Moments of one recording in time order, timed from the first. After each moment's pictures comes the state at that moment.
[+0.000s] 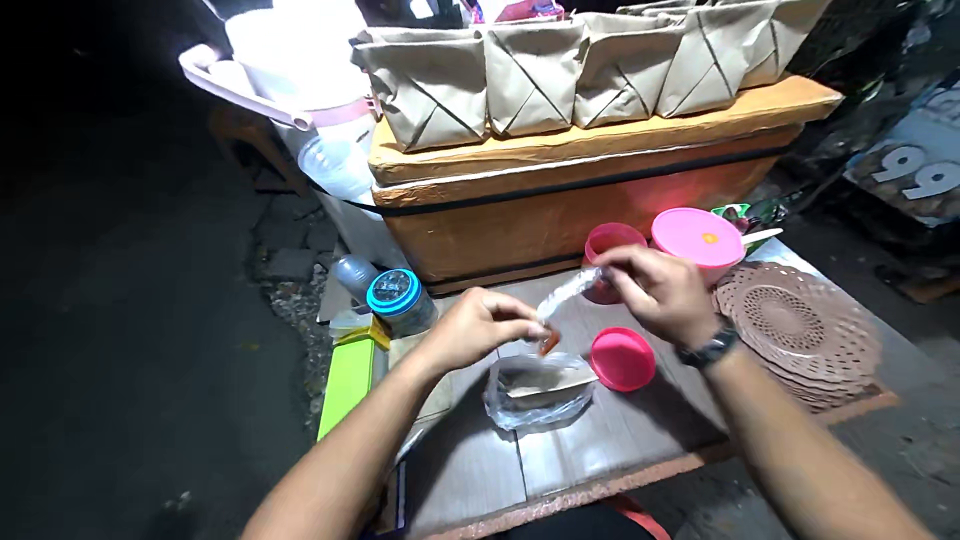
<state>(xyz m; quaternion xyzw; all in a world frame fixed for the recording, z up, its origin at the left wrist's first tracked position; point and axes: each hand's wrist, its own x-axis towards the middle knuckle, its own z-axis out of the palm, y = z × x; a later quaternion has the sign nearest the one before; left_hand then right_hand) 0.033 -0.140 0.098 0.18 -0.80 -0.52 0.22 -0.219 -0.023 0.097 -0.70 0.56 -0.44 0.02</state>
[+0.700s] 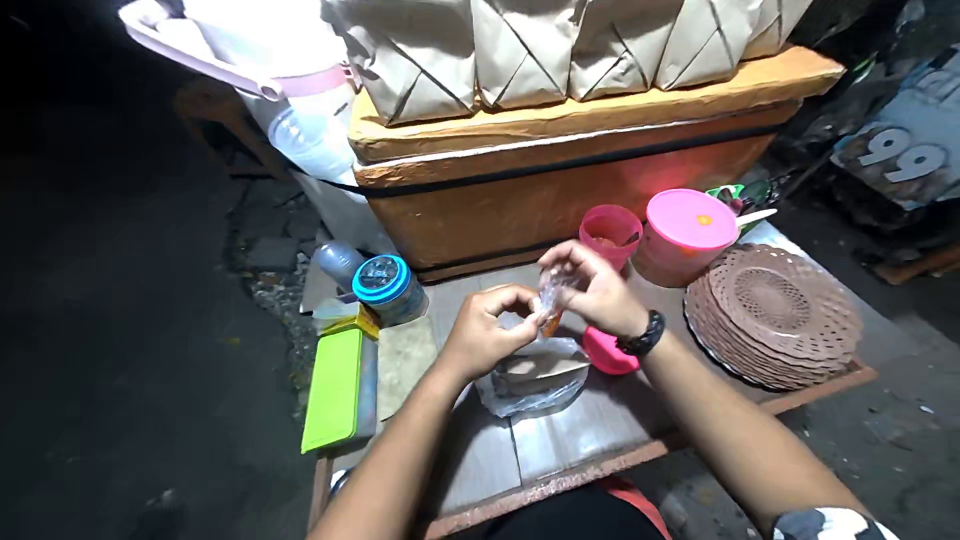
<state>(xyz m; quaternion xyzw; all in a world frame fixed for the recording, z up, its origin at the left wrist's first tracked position) 0.019 -0.120 0.054 0.13 -0.78 -0.49 0.38 -0.185 -0.053 0.060 -0.60 0.44 -0.56 0.37</state>
